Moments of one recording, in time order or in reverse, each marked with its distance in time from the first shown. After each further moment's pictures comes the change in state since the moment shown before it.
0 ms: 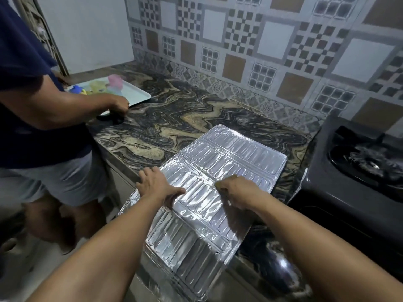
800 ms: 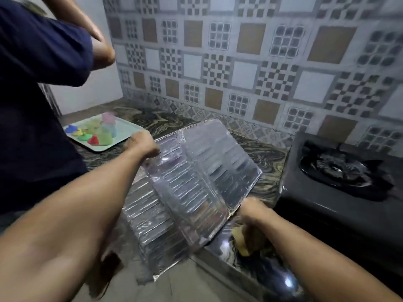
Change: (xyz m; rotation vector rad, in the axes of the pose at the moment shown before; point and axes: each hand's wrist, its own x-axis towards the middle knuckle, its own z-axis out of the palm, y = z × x) left_hand 0.013 0.044 -0.182 -0.179 0.228 0.119; right_hand -0.046 0.014 -0.009 -0.068 -0.144 0.363
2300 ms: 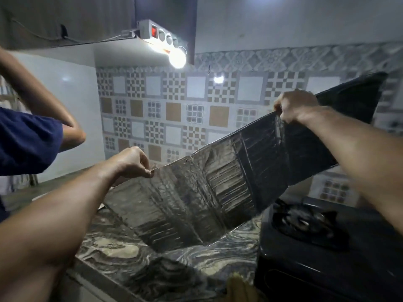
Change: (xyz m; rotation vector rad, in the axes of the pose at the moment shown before) left_hand 0.013 0.045 -0.141 -0.128 -0.109 0.541; right_hand -0.158 0.134 -0.371 -0.058 0.985 0.265
